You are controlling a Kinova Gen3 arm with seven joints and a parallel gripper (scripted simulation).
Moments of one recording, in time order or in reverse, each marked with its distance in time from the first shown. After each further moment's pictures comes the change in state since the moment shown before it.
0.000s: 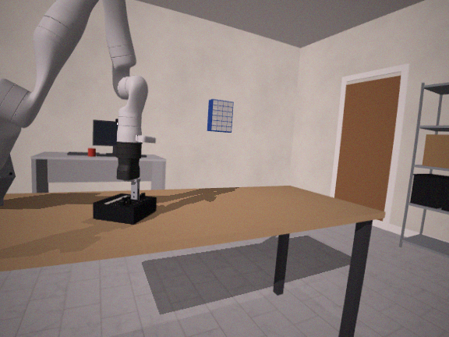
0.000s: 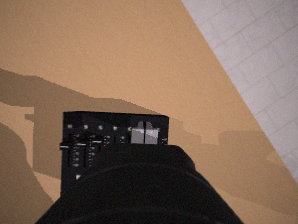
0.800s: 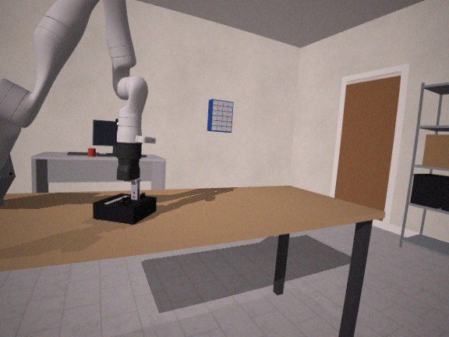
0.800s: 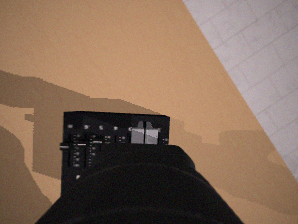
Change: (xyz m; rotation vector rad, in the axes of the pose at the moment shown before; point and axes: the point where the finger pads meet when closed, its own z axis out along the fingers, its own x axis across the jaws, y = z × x) arm -0.001 0.000 0.001 0.001 -0.003 -0.001
